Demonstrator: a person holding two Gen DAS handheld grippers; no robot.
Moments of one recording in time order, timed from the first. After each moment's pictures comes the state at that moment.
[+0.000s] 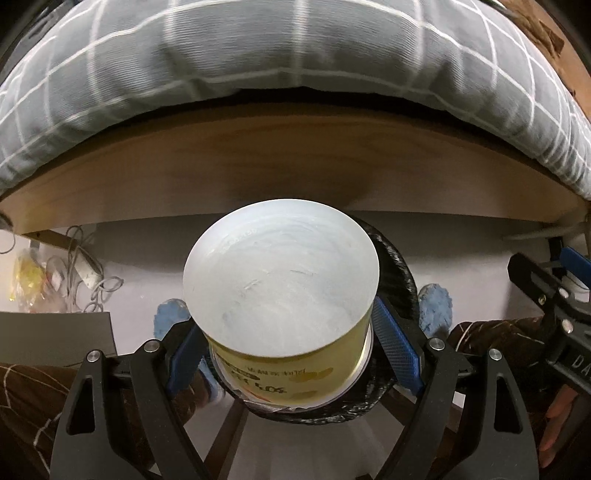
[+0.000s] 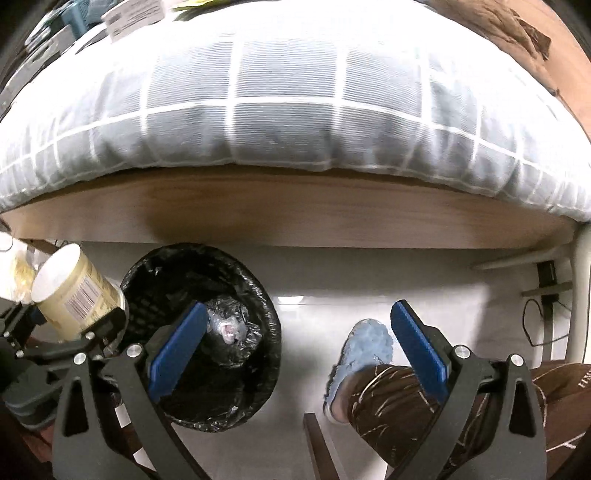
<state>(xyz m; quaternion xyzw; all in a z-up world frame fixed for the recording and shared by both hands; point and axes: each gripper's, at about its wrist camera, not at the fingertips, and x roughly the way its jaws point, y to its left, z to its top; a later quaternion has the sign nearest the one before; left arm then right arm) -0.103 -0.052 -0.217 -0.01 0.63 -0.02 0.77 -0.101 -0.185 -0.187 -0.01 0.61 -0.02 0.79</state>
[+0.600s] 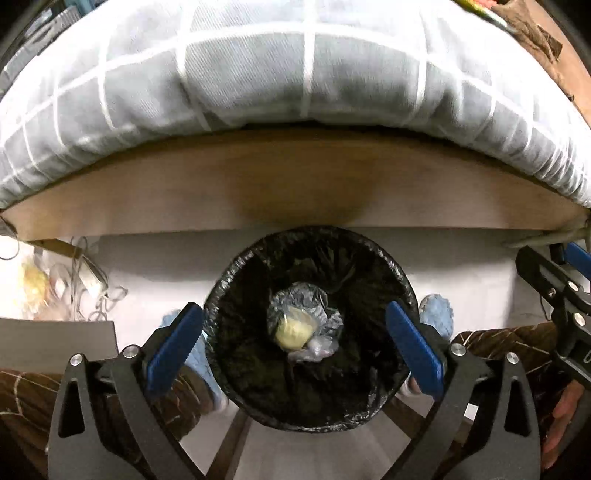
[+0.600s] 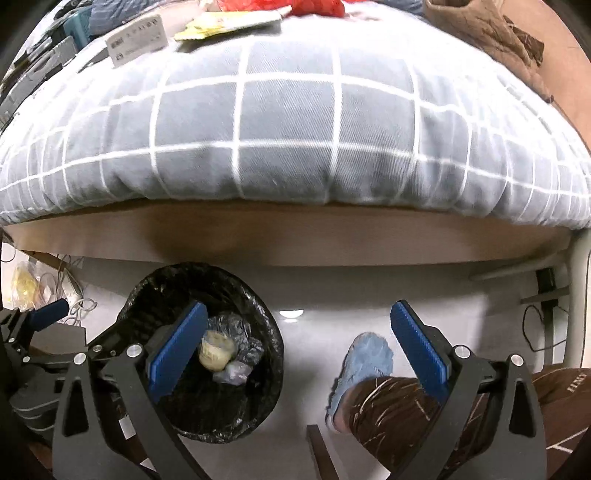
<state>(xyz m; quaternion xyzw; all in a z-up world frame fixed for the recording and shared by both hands) -0.098 -0.043 -0.202 0.00 0.61 -0.01 0.79 -0.094 -0.178 -0.167 -0.01 0.58 -0.02 0.81</state>
